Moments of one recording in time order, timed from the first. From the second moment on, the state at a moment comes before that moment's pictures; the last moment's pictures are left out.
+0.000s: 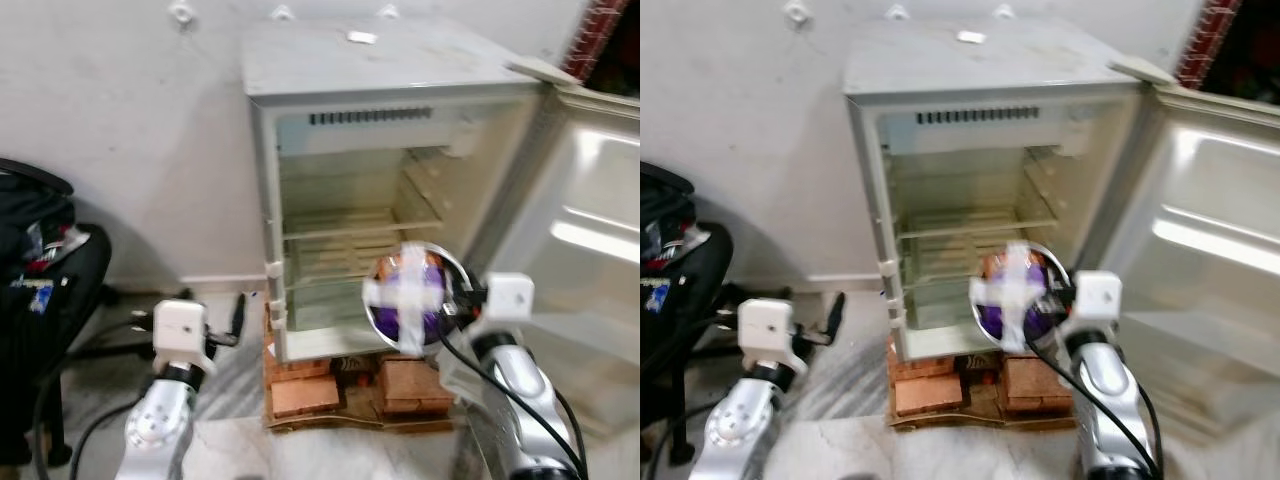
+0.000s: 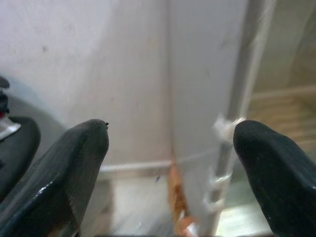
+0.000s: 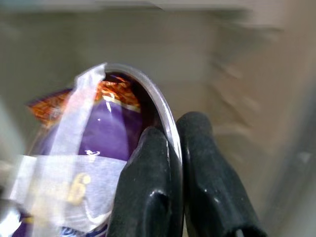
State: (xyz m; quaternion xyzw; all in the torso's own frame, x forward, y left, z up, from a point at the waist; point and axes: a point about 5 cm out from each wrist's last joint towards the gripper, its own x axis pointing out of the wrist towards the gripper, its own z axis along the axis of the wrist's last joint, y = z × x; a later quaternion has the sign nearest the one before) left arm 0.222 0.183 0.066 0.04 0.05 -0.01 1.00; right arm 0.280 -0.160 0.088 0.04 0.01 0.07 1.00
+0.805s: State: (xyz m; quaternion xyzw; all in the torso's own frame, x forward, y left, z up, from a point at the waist) left arm 0.199 0.172 0.064 0.02 0.07 -0.01 1.00; right arm 0.258 -0.178 0.078 0.02 0.04 0.06 1.00
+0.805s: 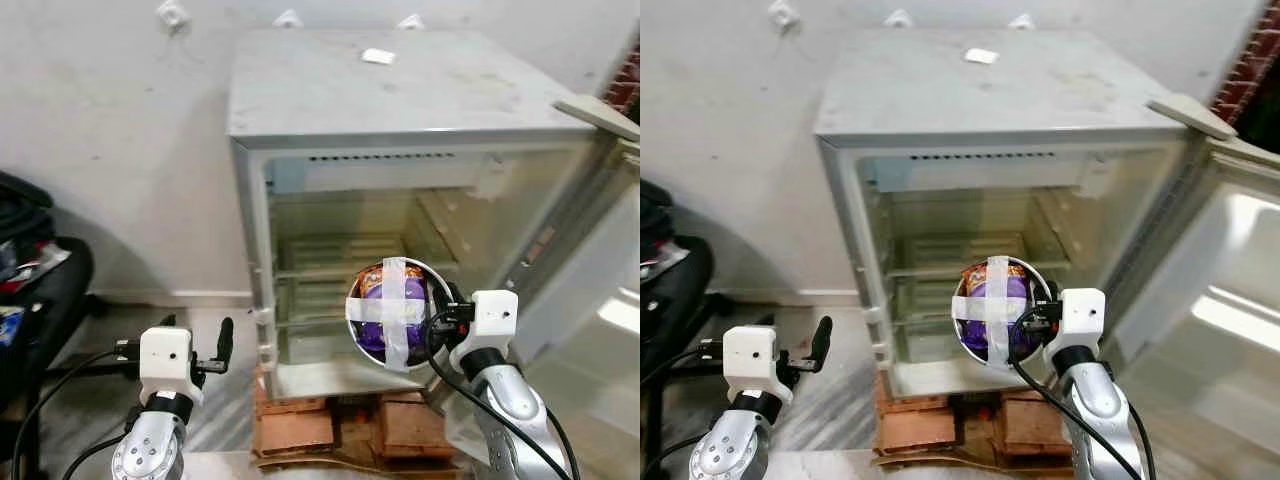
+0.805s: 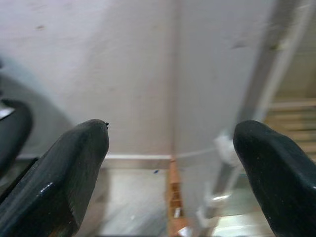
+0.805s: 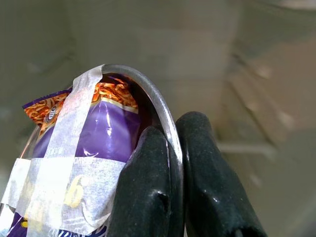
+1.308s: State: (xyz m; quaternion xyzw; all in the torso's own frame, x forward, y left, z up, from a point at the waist) left arm 0.198 0.177 0.065 0.03 0.07 -0.01 1.00; right arm 0.264 -0.171 0.081 0.03 0.03 0.07 1.00
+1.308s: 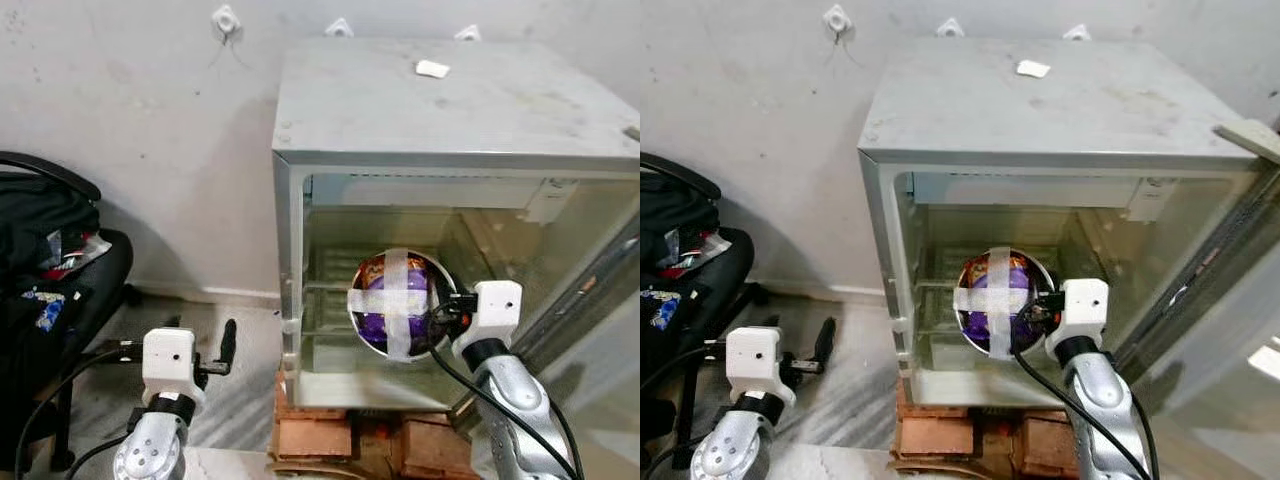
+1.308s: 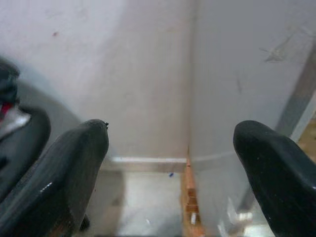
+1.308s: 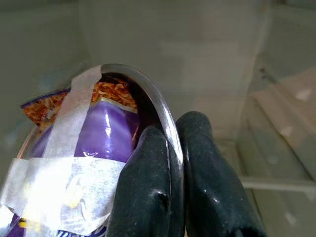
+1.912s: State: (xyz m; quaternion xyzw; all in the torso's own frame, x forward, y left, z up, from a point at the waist) left arm 0.186 0.171 0.063 0.02 0.08 -0.01 1.00; right arm 0.262 -0.170 0.068 0.03 0.07 0.09 0.99
